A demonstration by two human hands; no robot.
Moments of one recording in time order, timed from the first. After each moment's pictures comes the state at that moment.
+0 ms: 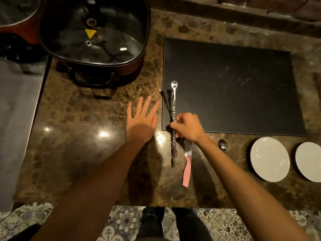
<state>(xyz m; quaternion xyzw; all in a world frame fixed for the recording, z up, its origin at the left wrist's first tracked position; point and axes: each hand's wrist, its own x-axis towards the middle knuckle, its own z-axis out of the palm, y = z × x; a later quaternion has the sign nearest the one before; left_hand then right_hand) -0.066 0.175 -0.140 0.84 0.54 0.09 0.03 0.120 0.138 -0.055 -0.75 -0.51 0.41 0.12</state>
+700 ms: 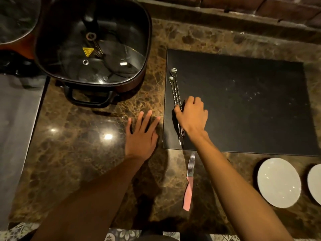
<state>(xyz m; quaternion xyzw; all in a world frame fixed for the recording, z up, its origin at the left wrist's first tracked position) -0.065 0.184 -0.136 0.83 0.55 0.01 0.09 0.128 0.228 -0.066 -0.85 -0.50 0.14 0.04</state>
